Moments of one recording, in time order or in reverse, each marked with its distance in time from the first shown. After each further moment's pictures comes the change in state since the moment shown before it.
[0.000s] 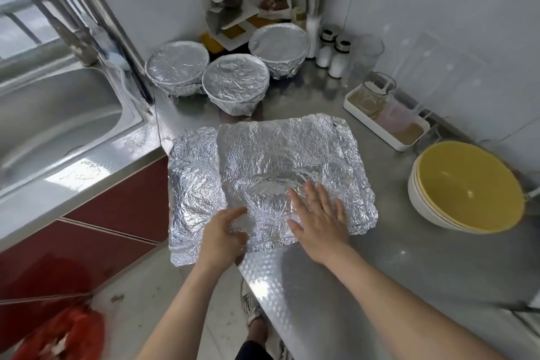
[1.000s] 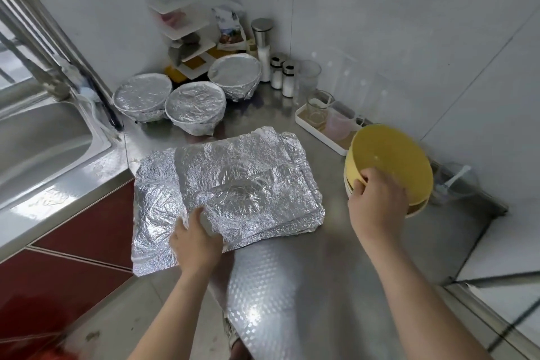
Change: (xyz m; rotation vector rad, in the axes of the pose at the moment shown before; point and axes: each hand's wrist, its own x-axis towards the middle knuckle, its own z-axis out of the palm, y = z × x) left_hand -0.022 0.055 0.039 0.274 0.275 -0.238; right_hand -0.080 0.105 -0.099 0.138 0.976 0.425
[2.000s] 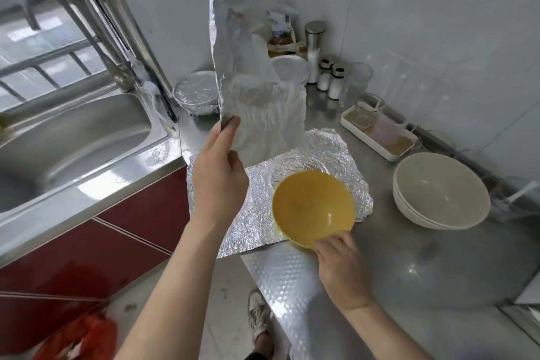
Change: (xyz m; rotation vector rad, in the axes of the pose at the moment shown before) left_hand -0.013 0.062 -0.133 -0.361 0.474 0.698; right_hand -0.136 -0.037 0.060 0.327 -0.179 -0.602
